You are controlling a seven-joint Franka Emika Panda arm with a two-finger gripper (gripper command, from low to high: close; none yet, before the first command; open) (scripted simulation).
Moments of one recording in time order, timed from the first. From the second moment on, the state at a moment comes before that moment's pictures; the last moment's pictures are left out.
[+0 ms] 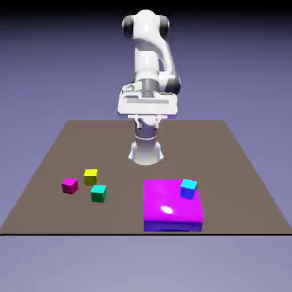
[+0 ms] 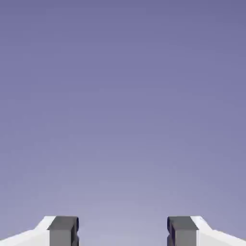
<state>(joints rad) -0.01 -0.54 0.00 -2.81 -0.05 3.02 0.70</state>
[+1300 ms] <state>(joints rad) -0.53 0.21 0.01 -2.65 -1.23 2.77 0.01</state>
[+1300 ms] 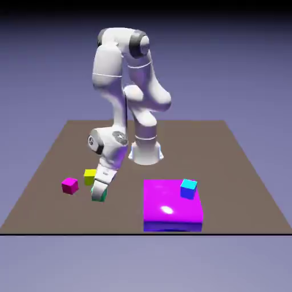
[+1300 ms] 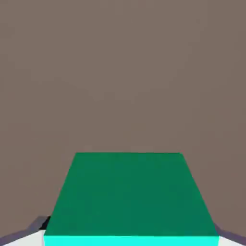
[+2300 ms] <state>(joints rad) 0.08 0.03 0.34 -2.51 -0.66 2.49 -0.40</state>
